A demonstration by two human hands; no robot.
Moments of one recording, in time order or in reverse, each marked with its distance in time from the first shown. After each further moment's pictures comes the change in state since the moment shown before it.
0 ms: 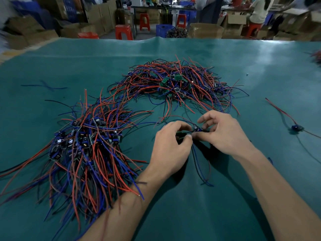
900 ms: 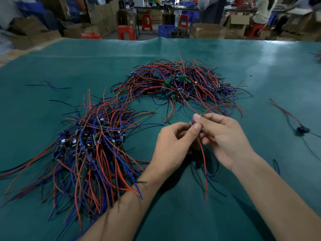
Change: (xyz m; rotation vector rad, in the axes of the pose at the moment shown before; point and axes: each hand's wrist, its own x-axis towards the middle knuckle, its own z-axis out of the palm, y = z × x) left_hand 0.002 -0.004 -0.002 -0.494 -0.137 -0.178; right_hand -0.020 -0.041 0.015 1.039 -0.079 0.268
